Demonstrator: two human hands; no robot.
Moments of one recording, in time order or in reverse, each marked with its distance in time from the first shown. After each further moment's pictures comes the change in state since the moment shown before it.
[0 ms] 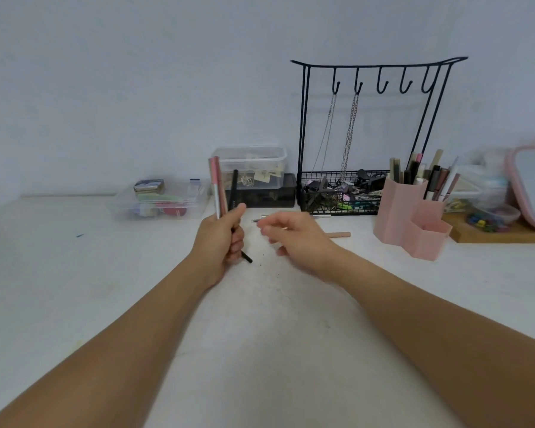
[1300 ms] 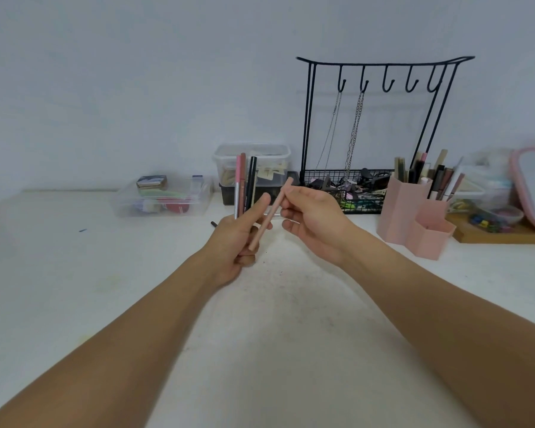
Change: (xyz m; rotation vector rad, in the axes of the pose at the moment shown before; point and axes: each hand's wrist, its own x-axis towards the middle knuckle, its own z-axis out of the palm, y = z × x) left_hand -0.017 0.008 0.015 0.043 -0.192 -0.070; right_hand 0.007 -0.028 -0.014 0.590 0.038 0.077
